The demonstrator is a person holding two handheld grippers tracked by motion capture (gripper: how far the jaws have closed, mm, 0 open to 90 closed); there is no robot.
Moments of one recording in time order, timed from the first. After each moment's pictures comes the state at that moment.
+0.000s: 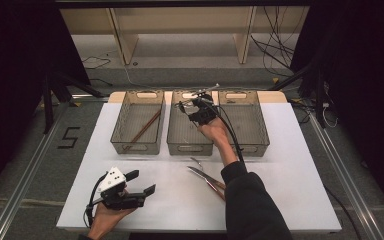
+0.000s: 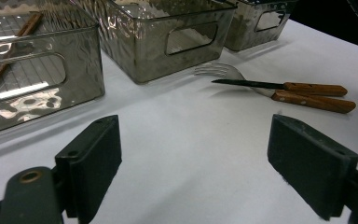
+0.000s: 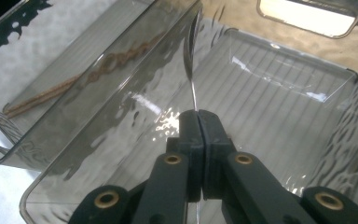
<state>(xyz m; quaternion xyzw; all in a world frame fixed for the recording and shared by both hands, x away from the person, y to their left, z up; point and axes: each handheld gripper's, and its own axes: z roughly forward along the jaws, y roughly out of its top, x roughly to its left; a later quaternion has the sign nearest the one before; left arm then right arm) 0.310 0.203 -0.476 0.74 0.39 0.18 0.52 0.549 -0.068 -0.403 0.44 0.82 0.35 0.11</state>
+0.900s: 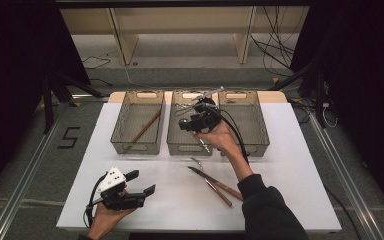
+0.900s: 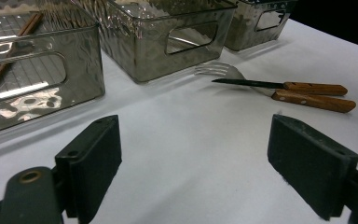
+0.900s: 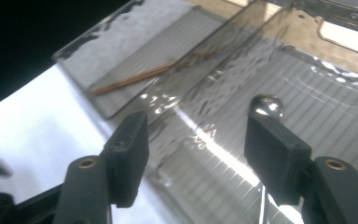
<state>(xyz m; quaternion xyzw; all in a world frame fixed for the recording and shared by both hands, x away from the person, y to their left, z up) 0.309 0.203 -0.476 0.74 0.39 0.18 0.52 0.497 -0.078 -0.373 0.36 0.84 0.41 0.07</state>
